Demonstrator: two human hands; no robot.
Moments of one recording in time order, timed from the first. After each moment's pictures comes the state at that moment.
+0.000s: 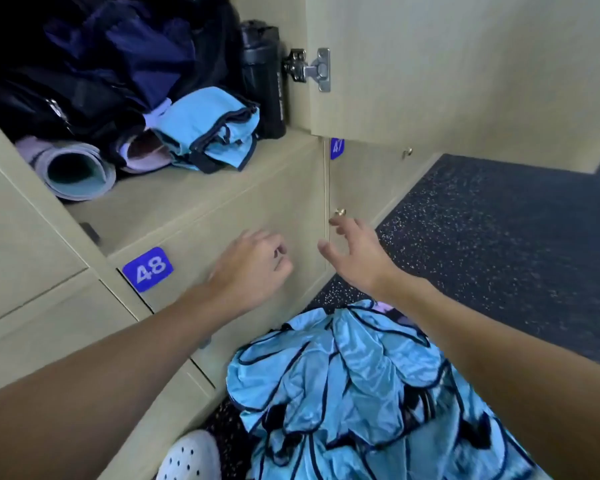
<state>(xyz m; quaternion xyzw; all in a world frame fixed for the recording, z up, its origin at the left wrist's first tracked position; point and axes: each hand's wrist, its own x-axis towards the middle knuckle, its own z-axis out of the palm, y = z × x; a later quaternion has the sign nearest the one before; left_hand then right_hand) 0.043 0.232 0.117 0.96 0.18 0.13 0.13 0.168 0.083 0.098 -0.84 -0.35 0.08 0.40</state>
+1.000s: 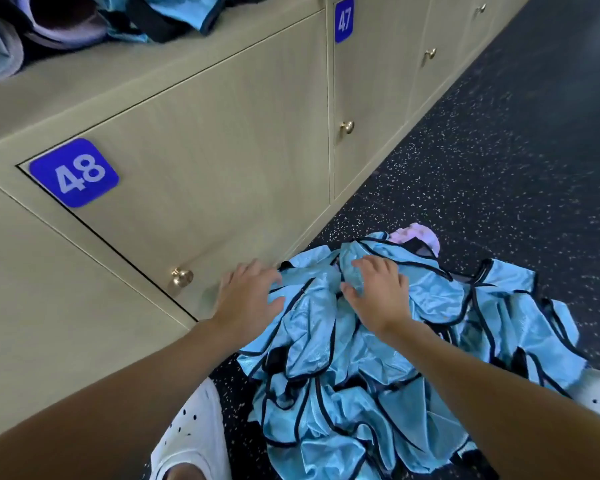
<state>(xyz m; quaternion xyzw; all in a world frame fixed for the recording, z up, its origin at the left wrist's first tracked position) -0.007 0.230 -0.074 0.97 0.21 0.01 0.13 0.128 0.045 -0.108 -0.93 -0.29 0.09 0.21</state>
